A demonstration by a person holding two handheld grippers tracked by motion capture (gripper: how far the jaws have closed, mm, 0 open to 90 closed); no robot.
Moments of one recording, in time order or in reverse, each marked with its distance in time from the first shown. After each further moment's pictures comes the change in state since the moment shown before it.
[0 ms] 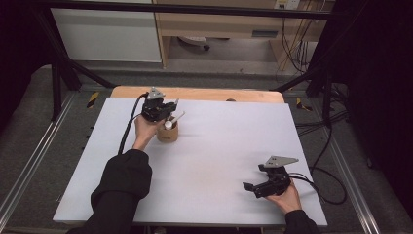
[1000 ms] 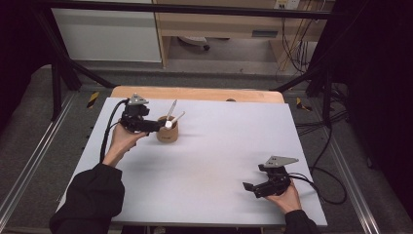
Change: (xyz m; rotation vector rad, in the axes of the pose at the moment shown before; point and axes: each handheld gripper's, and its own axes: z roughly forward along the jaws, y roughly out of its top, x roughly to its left) left arm -0.018 -0.004 -0.091 0.121 0.028 -0.016; right arm 0.000 0.000 0.000 -0.003 -0.002 -0.001
